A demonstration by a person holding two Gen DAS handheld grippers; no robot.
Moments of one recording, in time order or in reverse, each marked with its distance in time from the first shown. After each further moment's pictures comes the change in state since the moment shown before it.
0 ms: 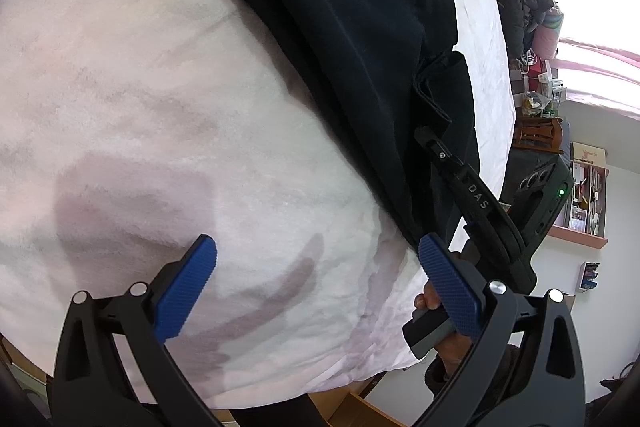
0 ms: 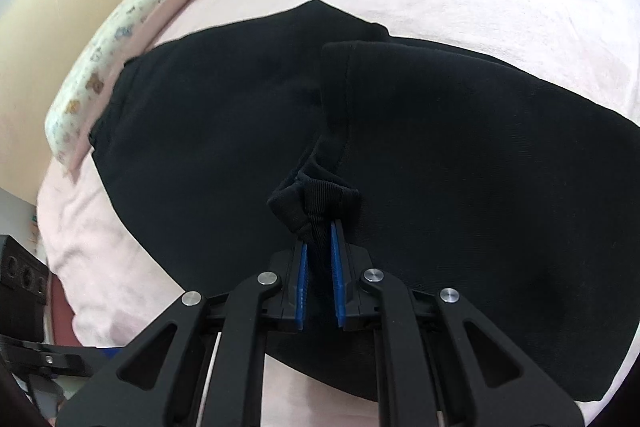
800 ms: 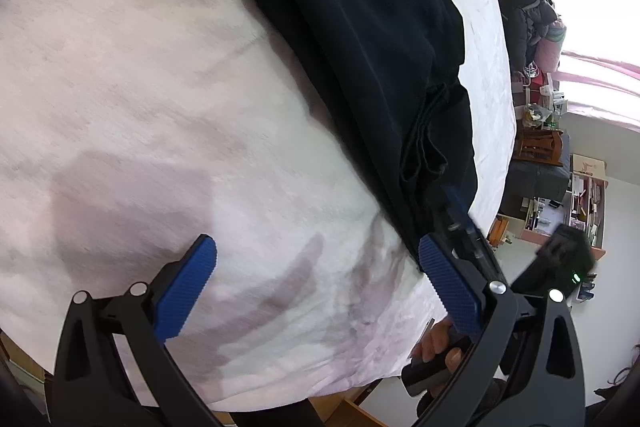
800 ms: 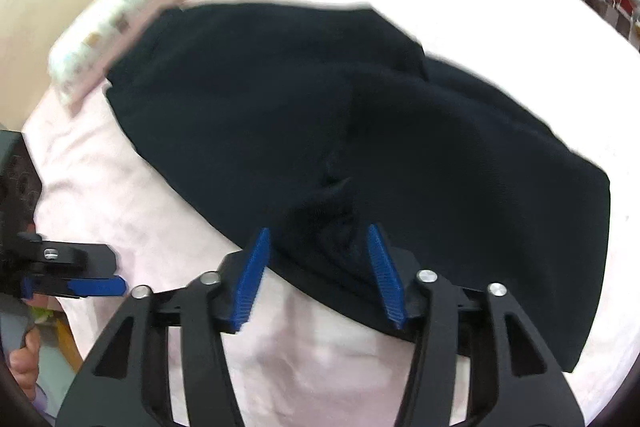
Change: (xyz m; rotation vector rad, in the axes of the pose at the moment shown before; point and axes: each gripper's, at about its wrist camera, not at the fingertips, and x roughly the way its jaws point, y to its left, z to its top) left arm -0.010 0.012 0.007 -0.035 -0.035 0.000; right arm -0.029 0.067 -0.025 -0.241 -0.088 -0.107
